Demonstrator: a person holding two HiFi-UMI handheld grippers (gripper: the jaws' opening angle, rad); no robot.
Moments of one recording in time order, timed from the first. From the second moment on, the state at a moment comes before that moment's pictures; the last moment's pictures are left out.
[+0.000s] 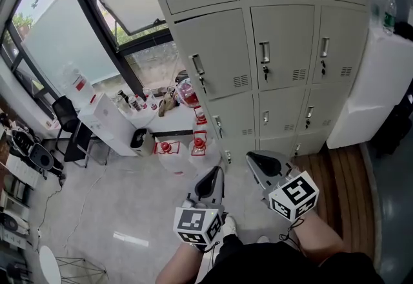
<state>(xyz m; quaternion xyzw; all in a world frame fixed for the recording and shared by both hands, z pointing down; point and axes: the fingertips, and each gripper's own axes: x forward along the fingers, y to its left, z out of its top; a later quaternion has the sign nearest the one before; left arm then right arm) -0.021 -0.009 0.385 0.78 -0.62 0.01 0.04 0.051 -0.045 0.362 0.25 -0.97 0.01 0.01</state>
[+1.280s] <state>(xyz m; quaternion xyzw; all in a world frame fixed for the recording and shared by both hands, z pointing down) -0.044 -0.096 0.373 0.76 -0.65 0.01 0.04 0.048 -0.136 0.354 0.25 -0.97 0.02 0.00</state>
